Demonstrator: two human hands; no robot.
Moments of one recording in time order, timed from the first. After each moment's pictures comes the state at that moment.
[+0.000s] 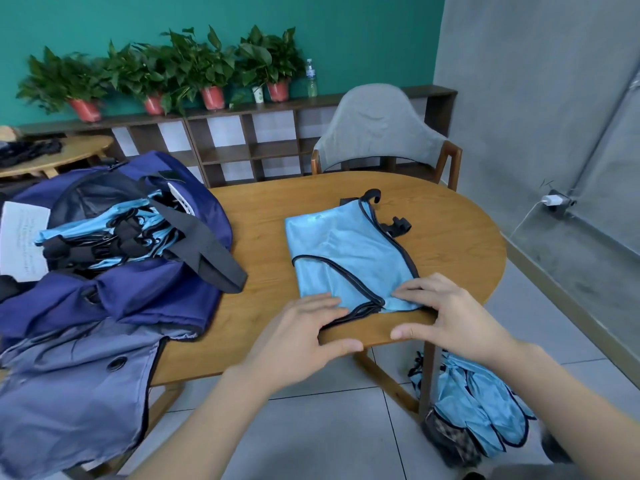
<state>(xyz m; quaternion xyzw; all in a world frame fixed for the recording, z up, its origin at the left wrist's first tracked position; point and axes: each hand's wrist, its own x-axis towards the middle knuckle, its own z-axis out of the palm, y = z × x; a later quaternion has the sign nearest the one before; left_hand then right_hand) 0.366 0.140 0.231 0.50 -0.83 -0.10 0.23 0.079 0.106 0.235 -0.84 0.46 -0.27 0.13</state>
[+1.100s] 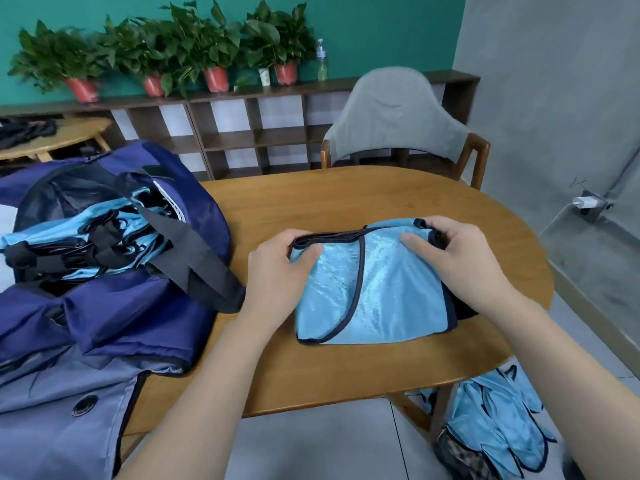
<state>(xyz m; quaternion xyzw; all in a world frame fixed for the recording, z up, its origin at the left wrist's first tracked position) 0.380 0.049 0.285 0.61 -0.60 -0.18 0.49 0.124 0.027 0.299 -0.68 0.51 -0.44 0.27</state>
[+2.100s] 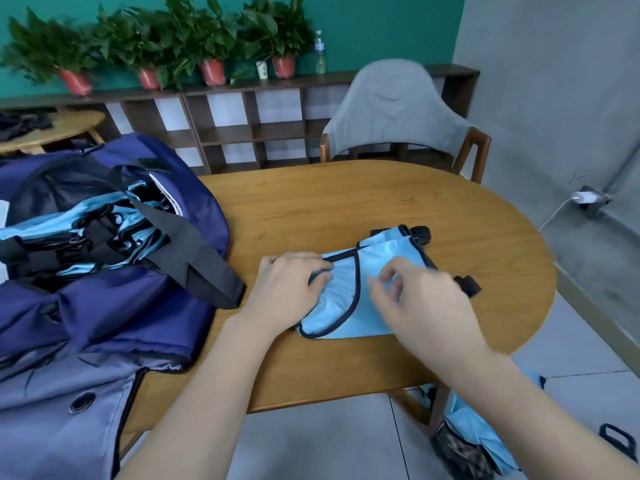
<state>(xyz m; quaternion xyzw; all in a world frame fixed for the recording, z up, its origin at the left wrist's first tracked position) 0.392 0.038 0.252 0.60 -0.77 -0.04 0.23 0.179 0.086 0.278 -0.73 0.62 -0.27 0.09</state>
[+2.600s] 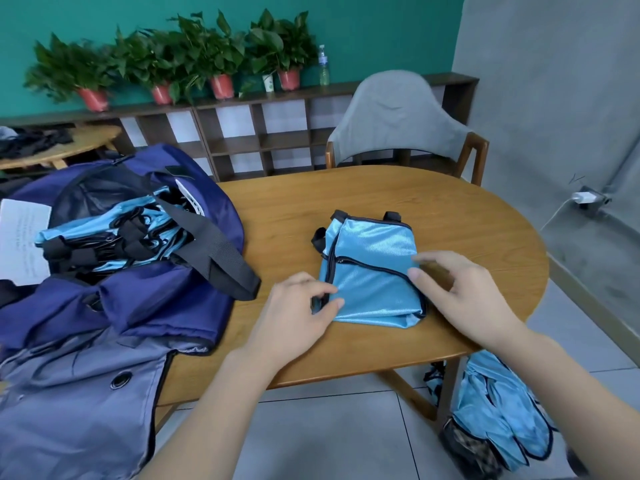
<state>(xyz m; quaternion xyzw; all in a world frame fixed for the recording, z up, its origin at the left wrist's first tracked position) 0.393 0.097 0.239 0.57 -0.74 -0.09 0.34 0.117 0.074 0.259 -0.75 0.54 -0.36 0.16</state>
